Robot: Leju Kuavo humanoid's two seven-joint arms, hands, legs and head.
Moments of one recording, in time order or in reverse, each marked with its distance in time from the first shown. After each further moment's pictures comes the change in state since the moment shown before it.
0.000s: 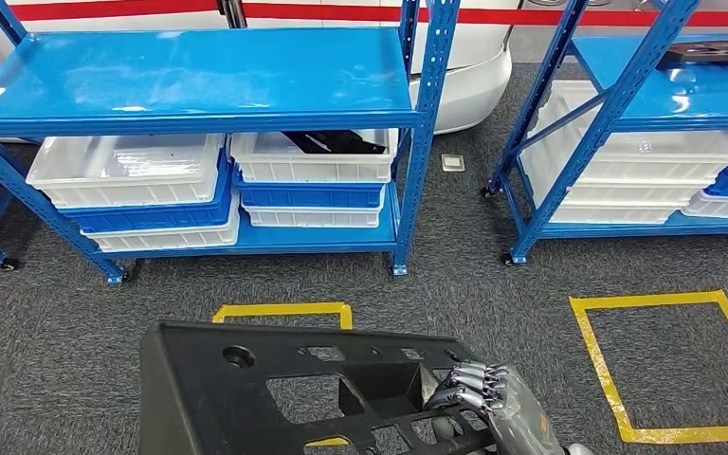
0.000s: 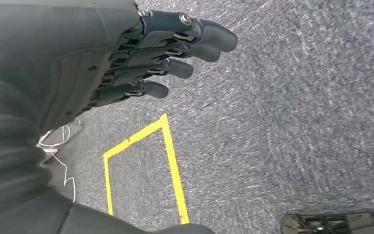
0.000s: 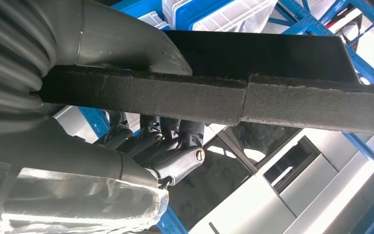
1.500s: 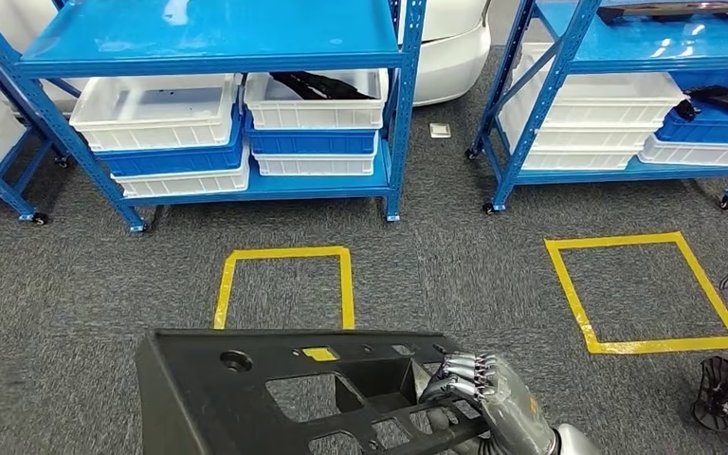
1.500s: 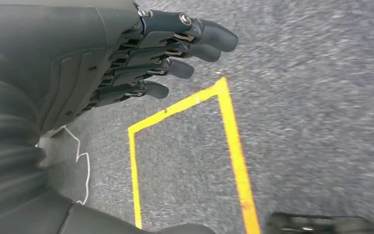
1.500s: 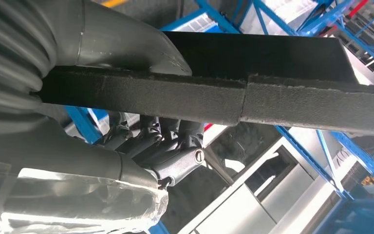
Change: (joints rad) left arm 0.013 0.003 0.041 0.000 0.053 0.033 0.006; right arm -0.065 -0.022 0.014 0.067 -0.064 0.041 -0.028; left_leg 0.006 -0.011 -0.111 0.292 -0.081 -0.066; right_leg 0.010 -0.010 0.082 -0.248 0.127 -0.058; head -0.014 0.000
